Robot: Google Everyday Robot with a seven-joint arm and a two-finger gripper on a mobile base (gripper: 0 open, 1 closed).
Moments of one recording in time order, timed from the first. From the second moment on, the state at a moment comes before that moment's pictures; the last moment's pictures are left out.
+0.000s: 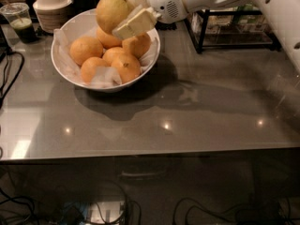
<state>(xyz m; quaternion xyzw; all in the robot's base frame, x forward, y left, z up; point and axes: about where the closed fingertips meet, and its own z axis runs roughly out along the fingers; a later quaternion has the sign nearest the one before) 0.617 0.047 1.024 -0.59 0.59 0.29 0.47</state>
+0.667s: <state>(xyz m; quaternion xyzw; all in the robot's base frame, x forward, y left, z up) 0.556 0.034 1.058 -0.66 0.47 0.34 0.47</state>
